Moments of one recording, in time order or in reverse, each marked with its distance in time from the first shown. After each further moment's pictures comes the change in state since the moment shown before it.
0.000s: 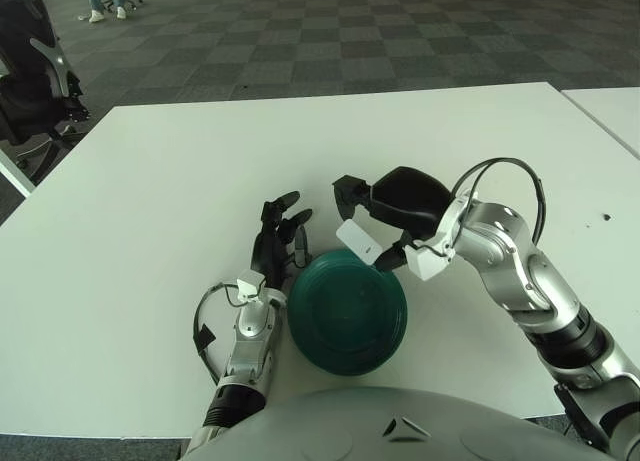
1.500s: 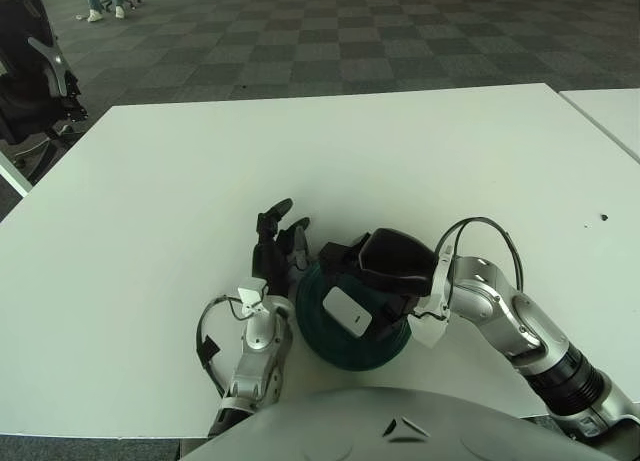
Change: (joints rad) left arm 0.058 0.001 -0.081 -0.128 -0.068 0.284 0.208; right arm 0.177 -0.034 0.062 0.199 0.009 -0.377 -0.212
